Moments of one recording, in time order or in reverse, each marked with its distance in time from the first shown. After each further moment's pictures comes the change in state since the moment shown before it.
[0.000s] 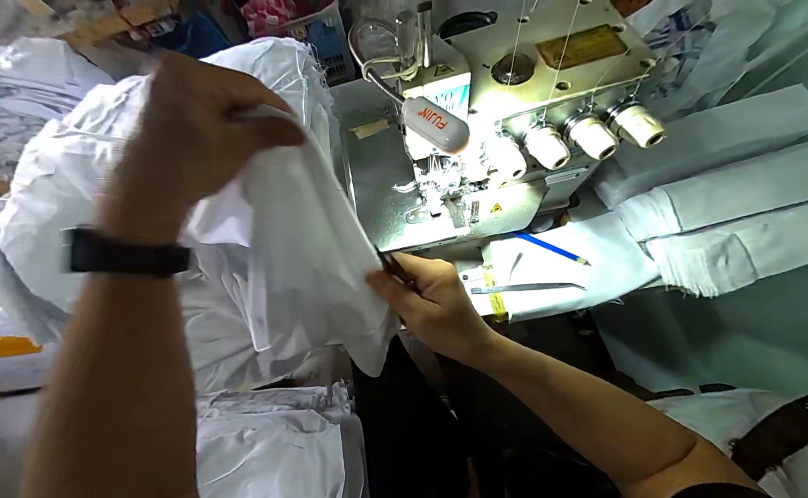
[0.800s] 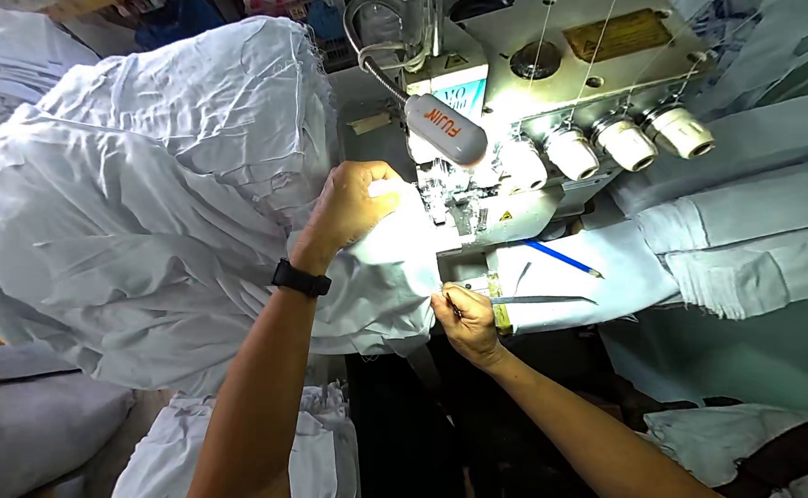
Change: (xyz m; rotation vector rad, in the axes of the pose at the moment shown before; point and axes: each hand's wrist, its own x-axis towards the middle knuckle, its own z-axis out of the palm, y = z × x) left_hand 0.019 0.000 0.143 -0.451 -0.088 -0.165; right_hand -0.060 0.139 -0.041 -0.335 0.346 -0.259
